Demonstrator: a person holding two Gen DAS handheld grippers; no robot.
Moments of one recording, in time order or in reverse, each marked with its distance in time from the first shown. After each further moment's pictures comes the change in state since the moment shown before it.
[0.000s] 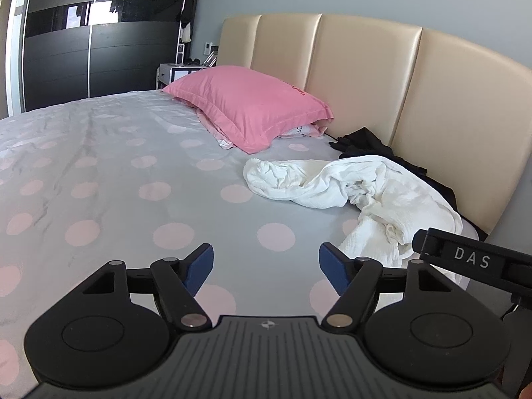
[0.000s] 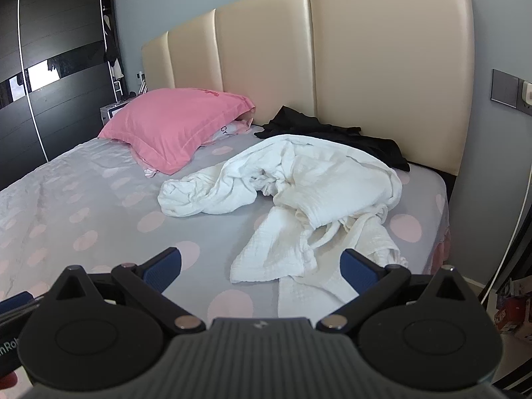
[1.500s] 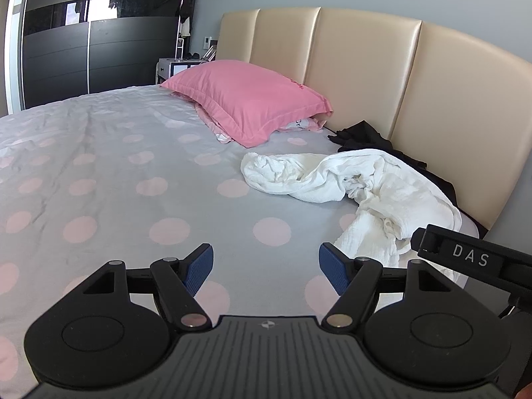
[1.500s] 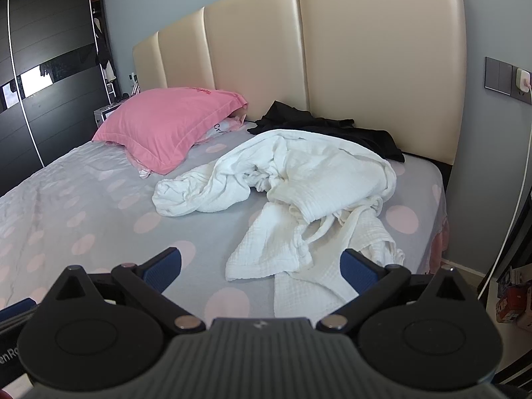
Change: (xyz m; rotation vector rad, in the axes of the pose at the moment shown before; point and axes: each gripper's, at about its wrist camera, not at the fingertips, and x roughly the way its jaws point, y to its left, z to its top) left arm 0.004 -0.010 0.001 0.011 0.000 0.007; right arm 0.002 -0.012 0.005 0.043 0.019 -0.001
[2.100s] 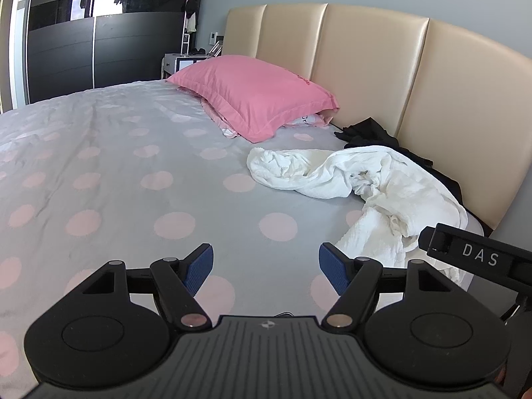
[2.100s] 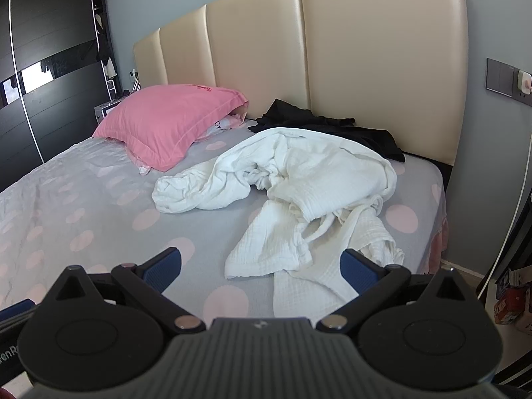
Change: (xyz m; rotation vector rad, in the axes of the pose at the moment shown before) left arm 0.004 0.002 -0.001 -0.012 0.019 0.018; right arm 0.000 -0.001 0.000 -0.012 0.006 0.000
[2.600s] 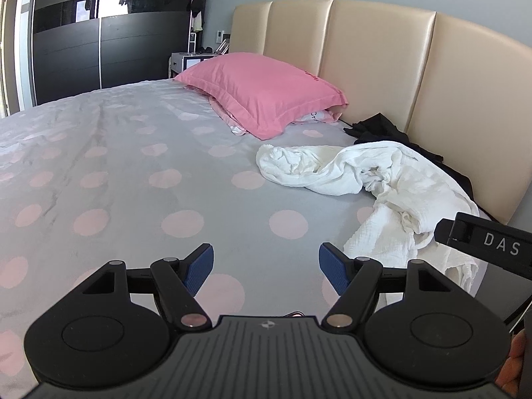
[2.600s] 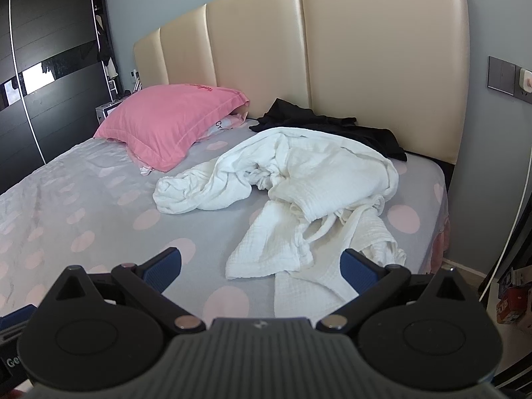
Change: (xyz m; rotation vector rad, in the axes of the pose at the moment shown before) left arm 0.007 0.000 0.000 0.019 0.007 0.028; right arm 0.004 -0.003 0.004 0.015 0.002 0.003
